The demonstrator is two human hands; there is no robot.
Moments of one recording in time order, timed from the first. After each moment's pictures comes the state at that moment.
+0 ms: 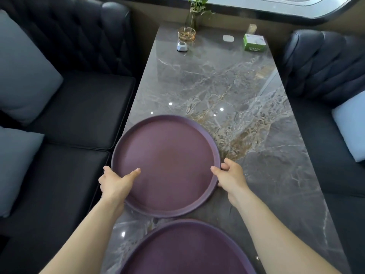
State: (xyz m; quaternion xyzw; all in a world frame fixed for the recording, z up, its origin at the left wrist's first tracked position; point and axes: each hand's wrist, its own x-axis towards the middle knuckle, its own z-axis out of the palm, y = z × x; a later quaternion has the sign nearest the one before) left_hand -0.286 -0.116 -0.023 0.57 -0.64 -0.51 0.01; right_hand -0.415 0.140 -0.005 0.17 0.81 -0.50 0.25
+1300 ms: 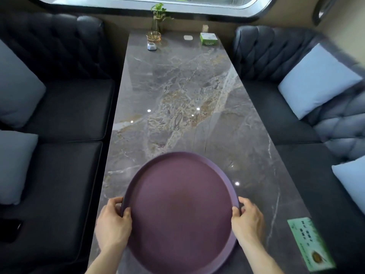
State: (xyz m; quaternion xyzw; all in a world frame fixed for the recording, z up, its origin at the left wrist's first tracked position) left_hand -0.033 -0.017 -0.010 0.44 -0.82 -0.37 0.04; right_hand -0.102 0.281 0.000 0.23 0.94 -0.26 0.05
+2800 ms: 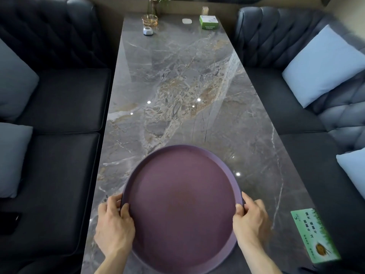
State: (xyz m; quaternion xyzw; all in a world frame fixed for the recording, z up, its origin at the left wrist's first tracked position) left_hand -0.022 0.010 -0.026 0.46 -0.84 -0.29 0.06; right_hand -0.085 0.287 -0.013 0.25 0.94 -0.23 0.02
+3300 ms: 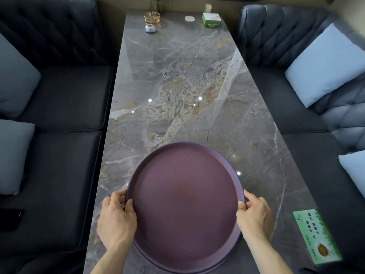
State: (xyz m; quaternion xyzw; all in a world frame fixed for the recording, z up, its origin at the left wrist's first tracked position) left_hand -0.030 0.003 -0.022 0.44 -0.85 -0.28 0.04; right_hand -0.099 0.288 -0.006 0.26 0.93 -0.23 0.05
